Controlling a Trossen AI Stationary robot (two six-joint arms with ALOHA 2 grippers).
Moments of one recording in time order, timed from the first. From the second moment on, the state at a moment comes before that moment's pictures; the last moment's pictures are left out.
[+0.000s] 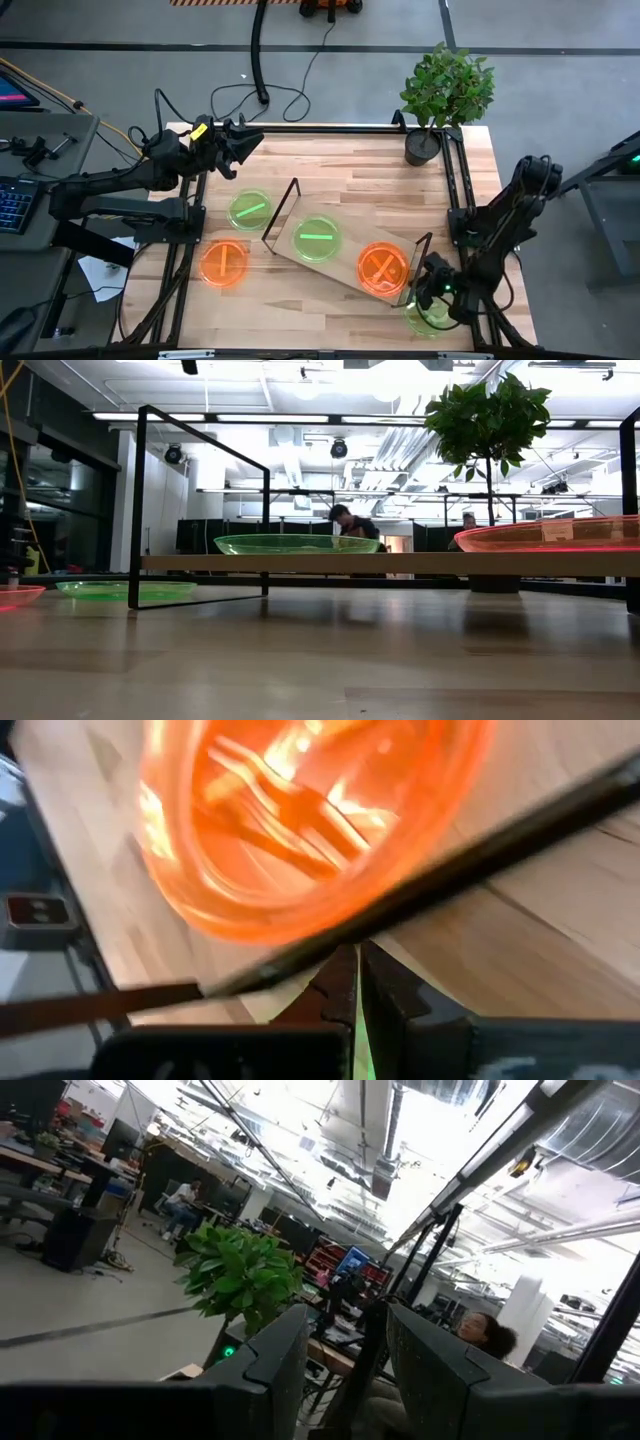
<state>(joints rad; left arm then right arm) 0.22 0.79 0.75 0.37 -0.10 -0.47 1.11 1.41 0.59 -0.36 0.65 1.94</state>
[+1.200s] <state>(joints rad) 0.22 0.79 0.75 0.36 -0.11 -0.47 1.18 0.94 0.59 -0.52 0.50 1.84</state>
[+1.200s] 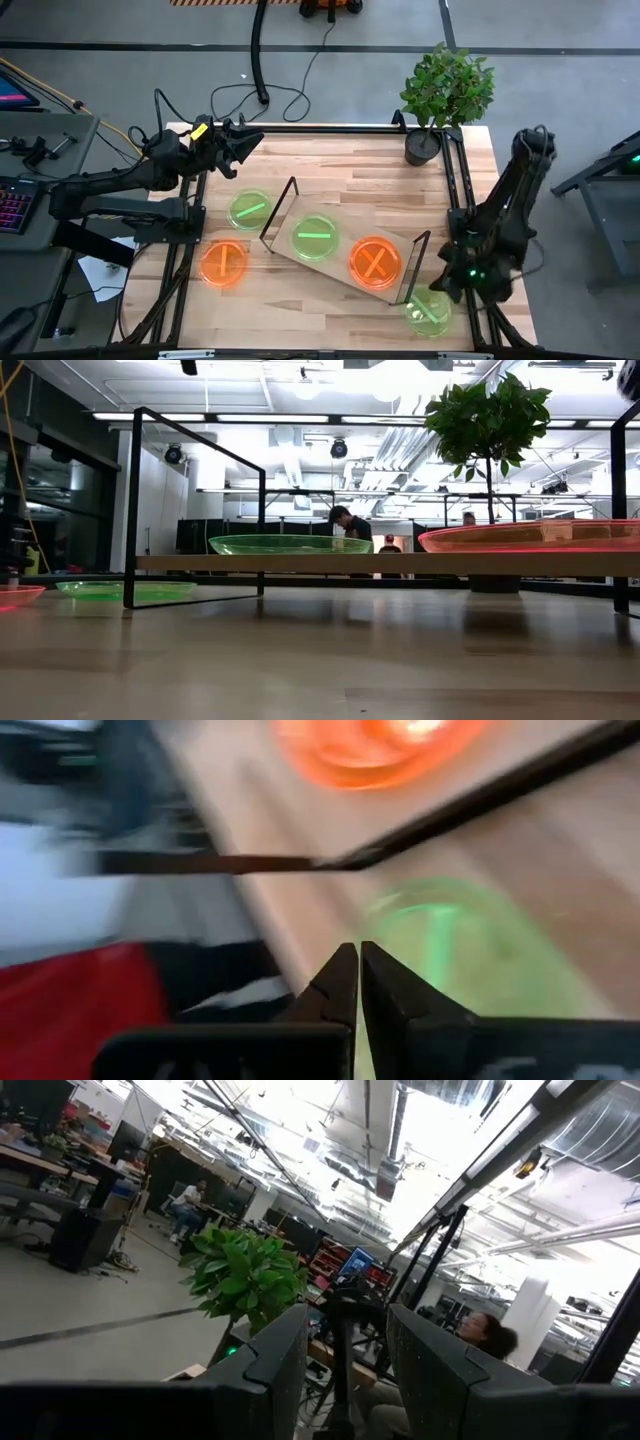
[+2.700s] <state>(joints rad) 0.22 0.79 0.75 0.35 -0.11 -0.42 0.51 0.71 0.59 0.32 0.87 0.40</state>
